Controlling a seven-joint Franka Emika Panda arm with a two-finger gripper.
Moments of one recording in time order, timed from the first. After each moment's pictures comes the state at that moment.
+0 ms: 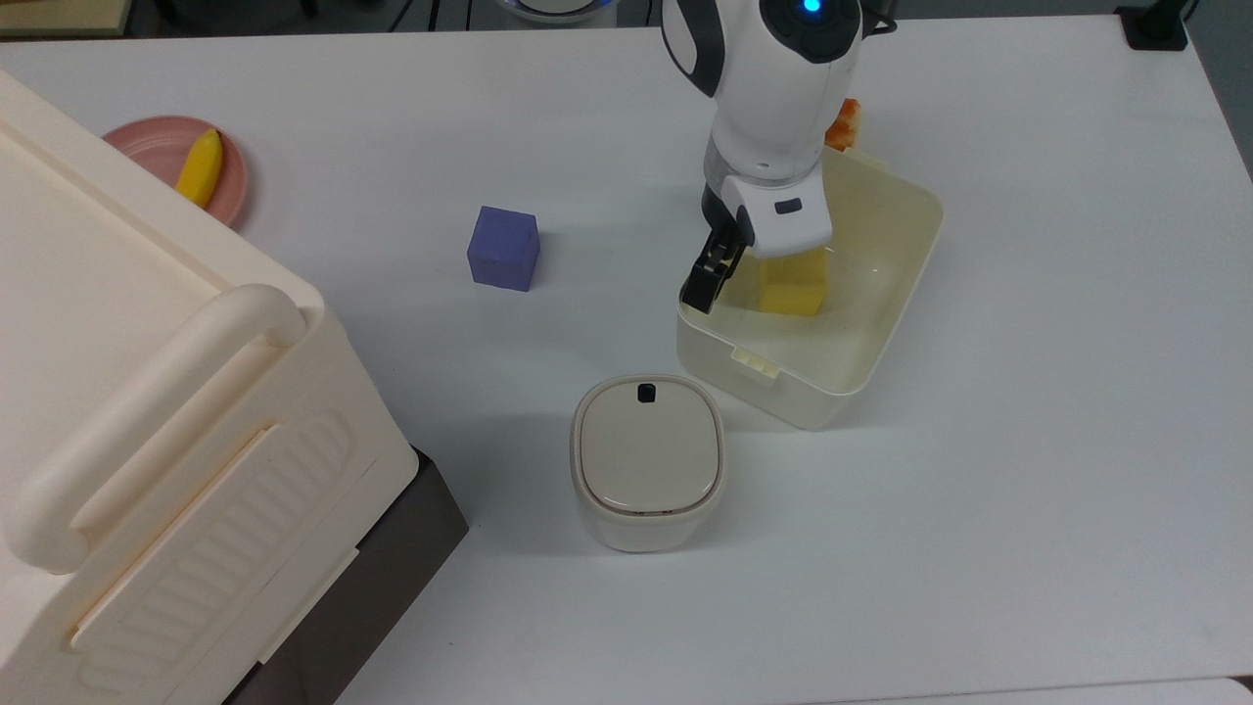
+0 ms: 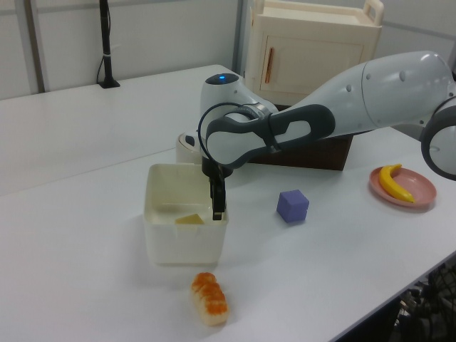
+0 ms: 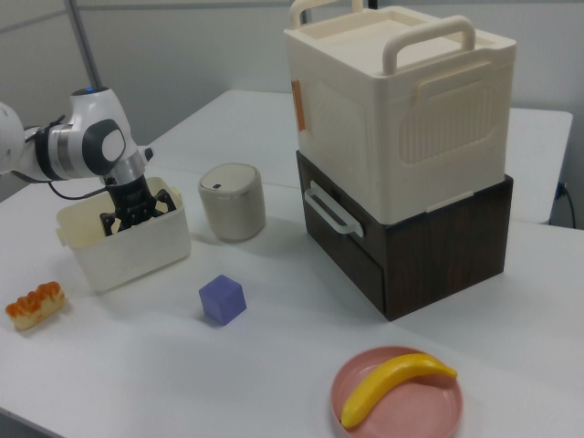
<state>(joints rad) 0.29 0.36 0.04 -1.77 -0.10 2.13 -0.70</state>
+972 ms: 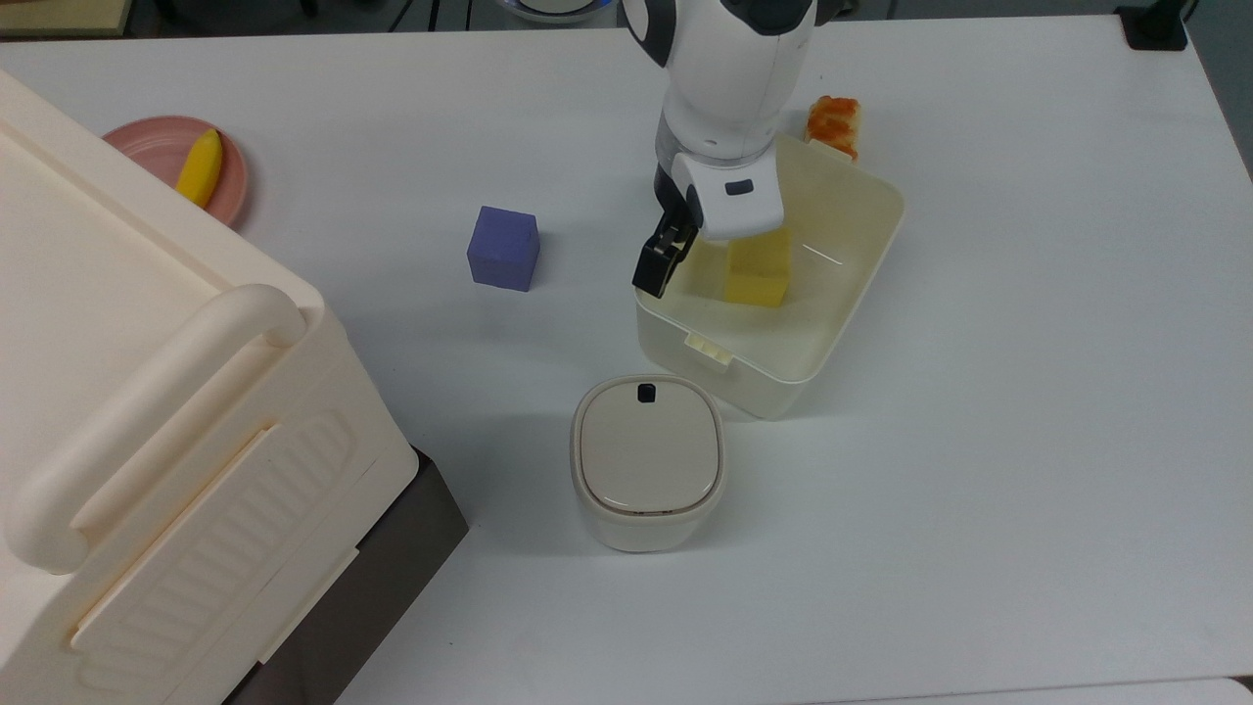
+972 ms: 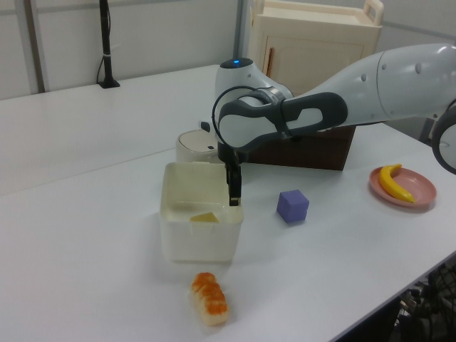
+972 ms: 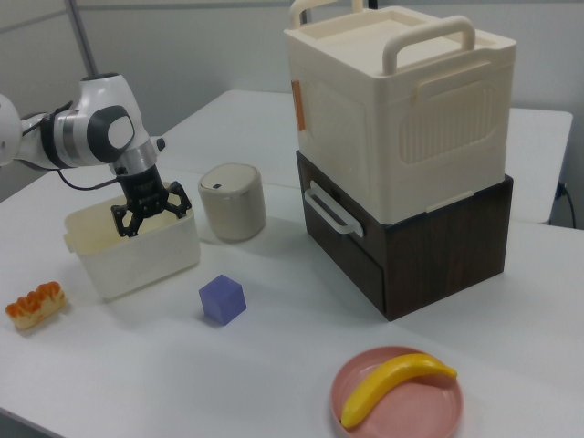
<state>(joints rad) 0.31 0.30 -0.04 -1.77 -0.10 2.05 -0.75</state>
